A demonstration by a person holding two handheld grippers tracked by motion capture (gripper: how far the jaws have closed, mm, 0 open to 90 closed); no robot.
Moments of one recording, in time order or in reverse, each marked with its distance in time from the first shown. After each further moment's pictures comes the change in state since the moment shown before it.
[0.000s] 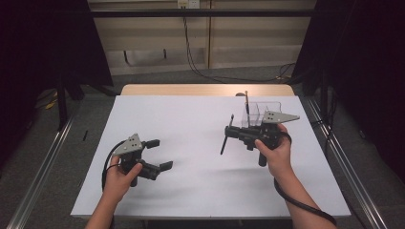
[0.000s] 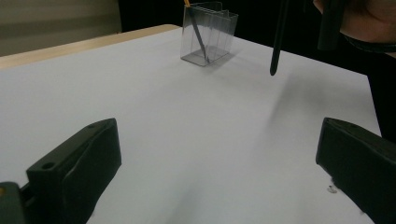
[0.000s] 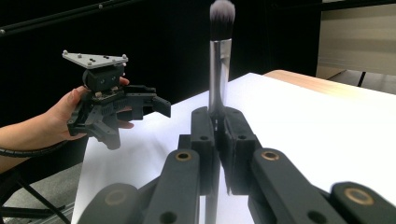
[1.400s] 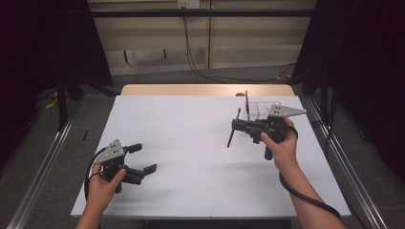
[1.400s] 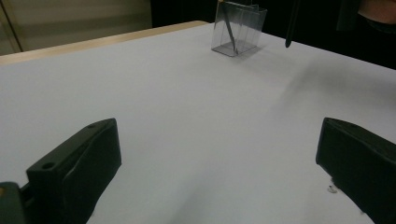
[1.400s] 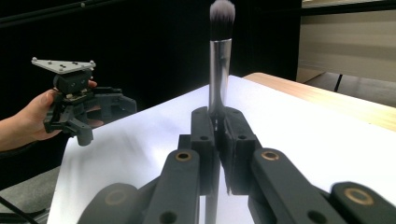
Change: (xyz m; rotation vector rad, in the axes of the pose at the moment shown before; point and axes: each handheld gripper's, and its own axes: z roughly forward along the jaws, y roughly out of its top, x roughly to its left) left arm 0.006 -0.017 -0.043 0.005 0.107 -0.008; right arm -0.018 0.010 -0.013 0.002 -0.057 -0.019
